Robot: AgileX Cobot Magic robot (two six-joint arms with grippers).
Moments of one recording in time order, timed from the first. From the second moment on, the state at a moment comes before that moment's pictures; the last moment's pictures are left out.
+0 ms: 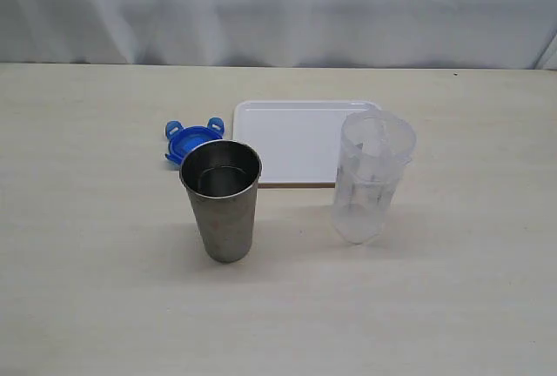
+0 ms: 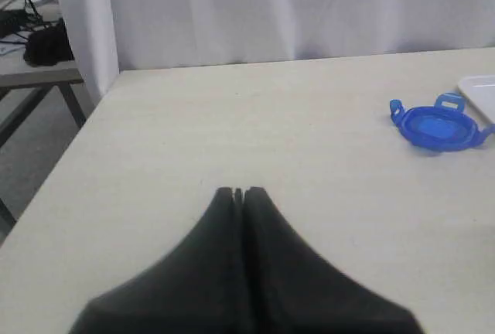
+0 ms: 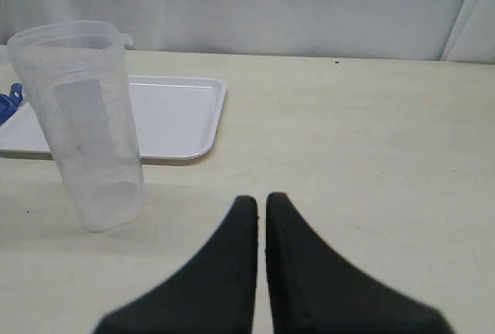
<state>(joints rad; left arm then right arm) 0.05 0.00 0.00 0.04 0.32 0.09 0.06 0.00 0.00 -0.02 0.34 -0.01</state>
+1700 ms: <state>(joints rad) 0.05 1.36 -0.15 0.71 -1.18 -0.21 0.06 0.00 0.00 -0.02 0.35 -0.01</state>
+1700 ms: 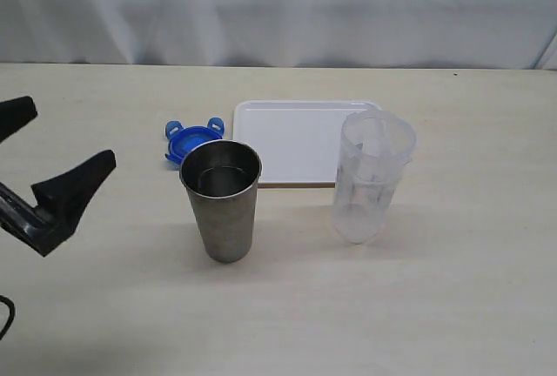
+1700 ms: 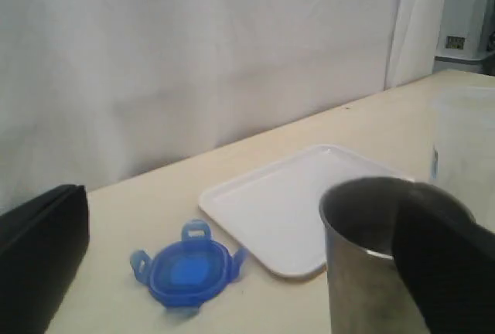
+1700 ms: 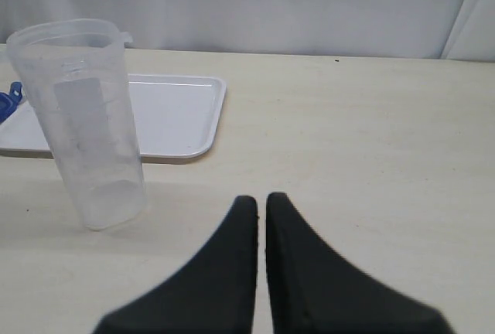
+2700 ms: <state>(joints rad) -0.13 2.01 -0.50 1.00 -1.21 -0.16 0.06 0.00 0.00 -0.02 0.35 -0.01</state>
